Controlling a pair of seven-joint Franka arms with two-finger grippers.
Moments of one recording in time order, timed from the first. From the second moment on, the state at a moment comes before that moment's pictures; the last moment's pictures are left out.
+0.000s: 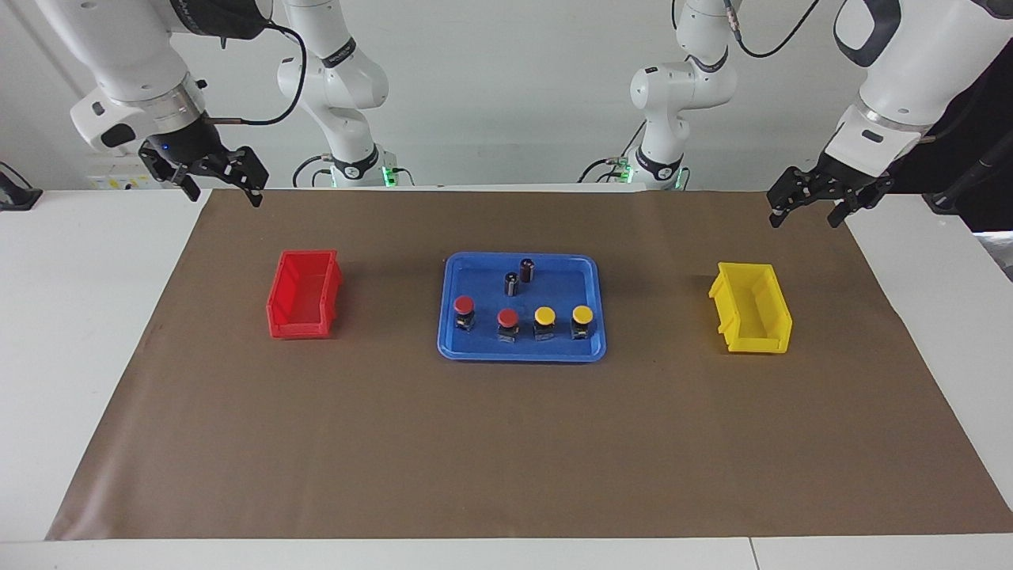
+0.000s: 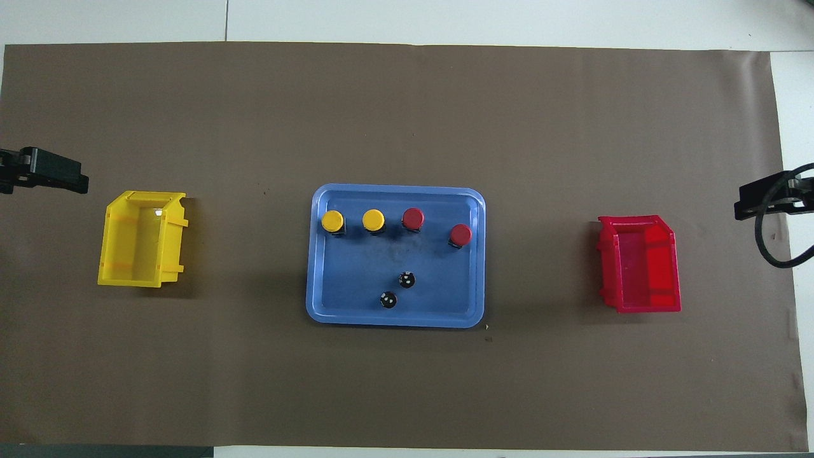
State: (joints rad) left arm 0.03 0.00 -0.11 -1.56 -0.01 1.55 0.02; right arm -0.14 -0.04 0.09 -1.58 -0.04 1.45 0.05
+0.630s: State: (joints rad) left arm 0.03 0.00 -0.11 -1.56 -0.01 1.56 0.02; right arm -0.14 -0.04 0.09 -1.58 -0.04 1.45 0.05
